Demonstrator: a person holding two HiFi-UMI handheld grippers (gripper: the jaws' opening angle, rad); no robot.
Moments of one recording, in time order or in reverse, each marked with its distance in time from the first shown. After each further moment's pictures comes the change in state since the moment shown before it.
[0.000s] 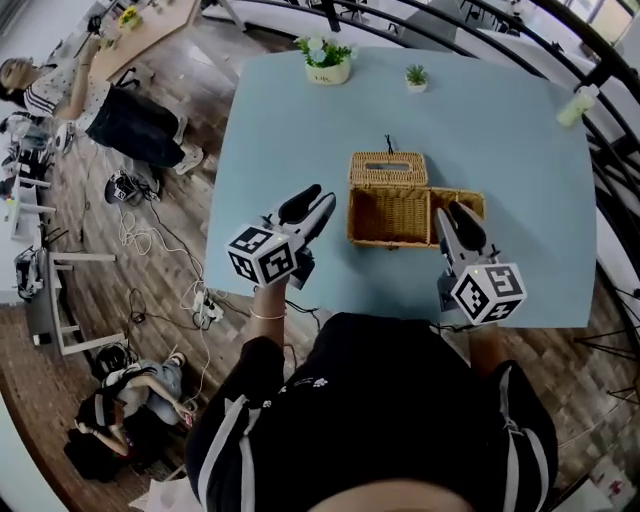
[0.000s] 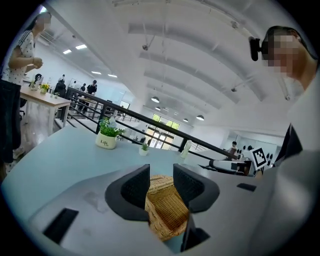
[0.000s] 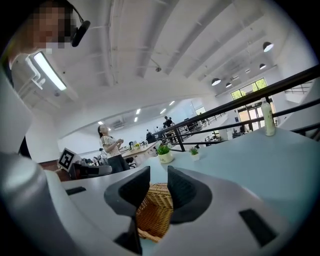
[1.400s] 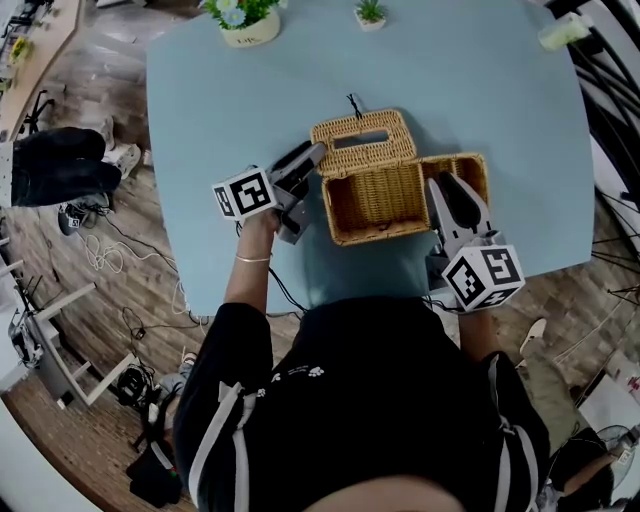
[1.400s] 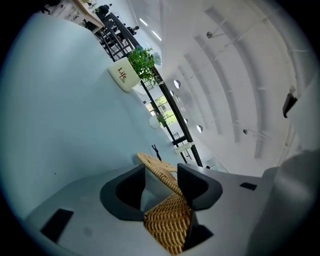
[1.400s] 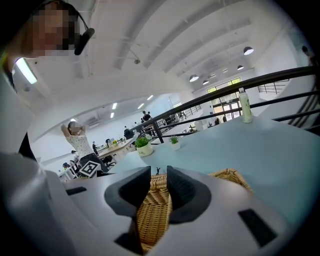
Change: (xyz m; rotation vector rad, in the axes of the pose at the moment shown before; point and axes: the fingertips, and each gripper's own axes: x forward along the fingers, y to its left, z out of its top) left arm 0.136 0.091 -0.080 -0.611 0.217 -0.247; right arm 0.036 -0.037 -0.035 0.124 0.065 -0.265
